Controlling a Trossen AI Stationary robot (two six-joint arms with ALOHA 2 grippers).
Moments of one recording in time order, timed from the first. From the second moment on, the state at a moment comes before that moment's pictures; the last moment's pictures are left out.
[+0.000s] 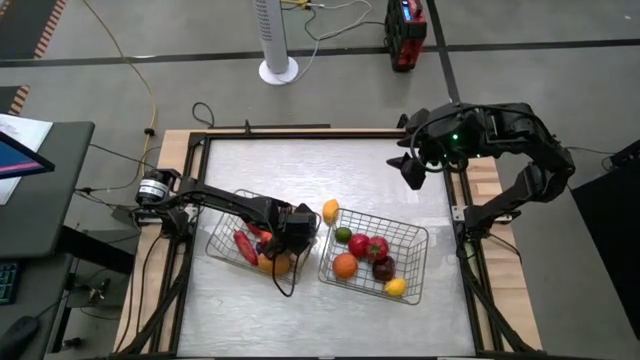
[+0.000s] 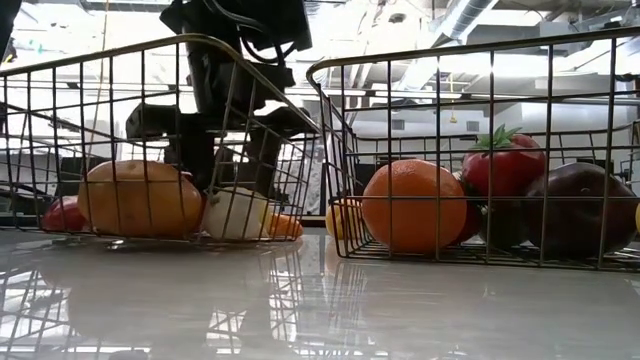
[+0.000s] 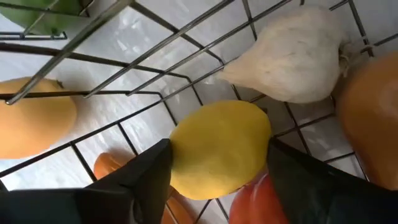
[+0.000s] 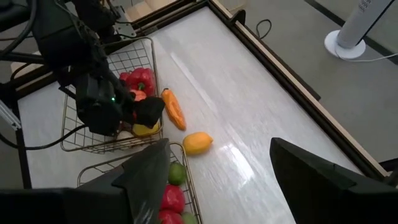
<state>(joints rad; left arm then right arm) -0.09 1.81 1.18 -0.72 -0.05 0.72 -0.03 1.43 2.11 -1.45 0.27 0.42</state>
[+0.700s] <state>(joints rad) -0.11 1.75 1.29 -0.87 0.00 0.49 0.01 1.43 2.11 -1.45 0.27 0.40</state>
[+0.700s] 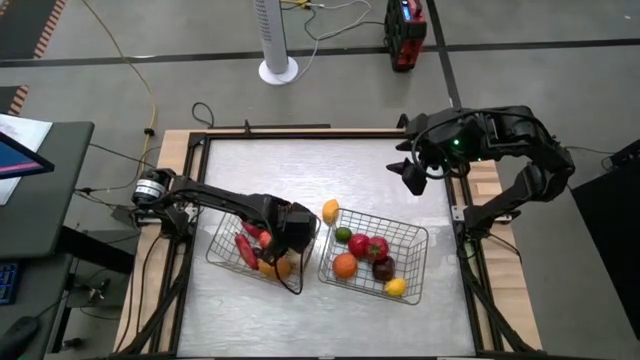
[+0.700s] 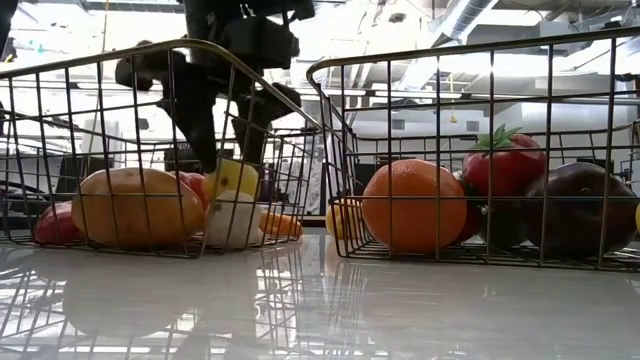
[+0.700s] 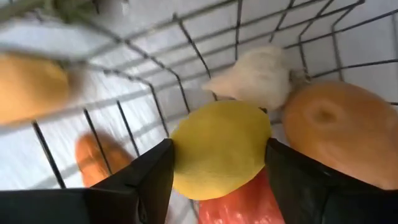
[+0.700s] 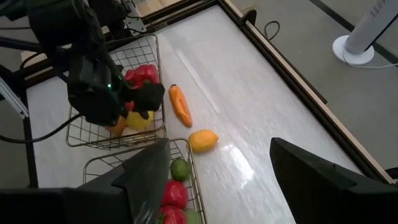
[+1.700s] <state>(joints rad) -0.11 1.83 1.71 -0.50 0.02 -0.37 0.01 1.41 2.10 -1.51 0.27 0.23</state>
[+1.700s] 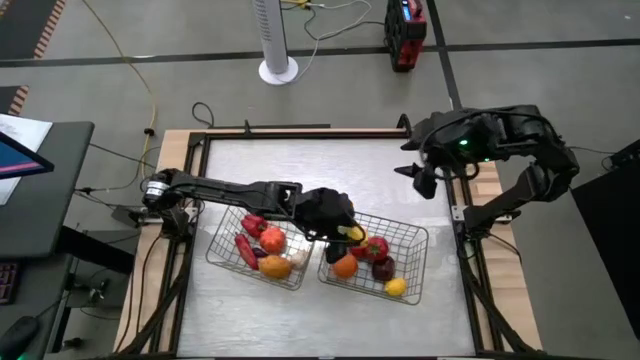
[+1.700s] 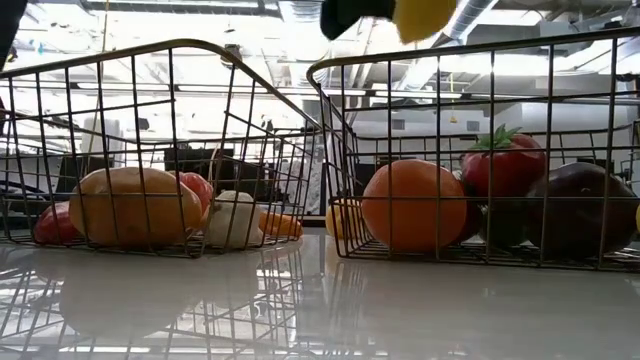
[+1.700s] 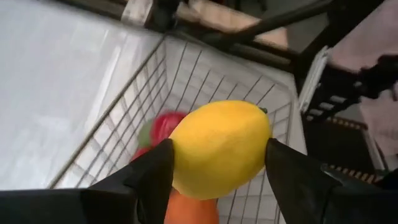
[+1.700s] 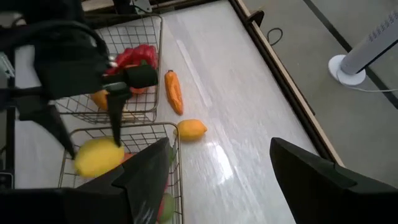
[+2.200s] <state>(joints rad) 0.02 1.86 1.71 -0.72 -0.01 -0.54 0.01 1.29 2.11 -1.51 0.33 0.30</state>
